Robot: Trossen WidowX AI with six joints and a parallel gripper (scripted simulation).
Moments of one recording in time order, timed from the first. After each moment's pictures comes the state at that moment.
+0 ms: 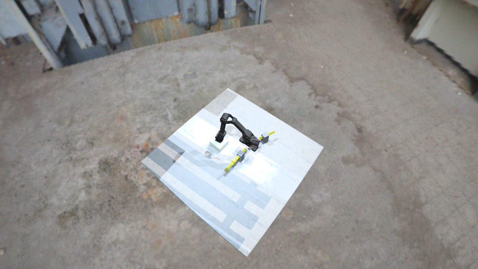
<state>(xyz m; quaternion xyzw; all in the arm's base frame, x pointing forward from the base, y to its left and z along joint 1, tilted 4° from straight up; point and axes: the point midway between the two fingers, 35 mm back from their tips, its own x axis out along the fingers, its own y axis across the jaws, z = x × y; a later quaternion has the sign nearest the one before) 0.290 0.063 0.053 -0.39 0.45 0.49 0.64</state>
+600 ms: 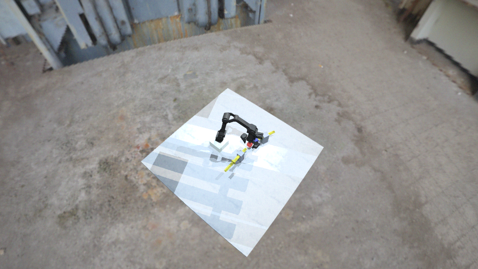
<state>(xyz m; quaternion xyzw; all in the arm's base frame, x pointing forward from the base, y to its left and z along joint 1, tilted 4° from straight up) 0.287 0.065 0.076 -0.47 0.55 0.41 0.55</state>
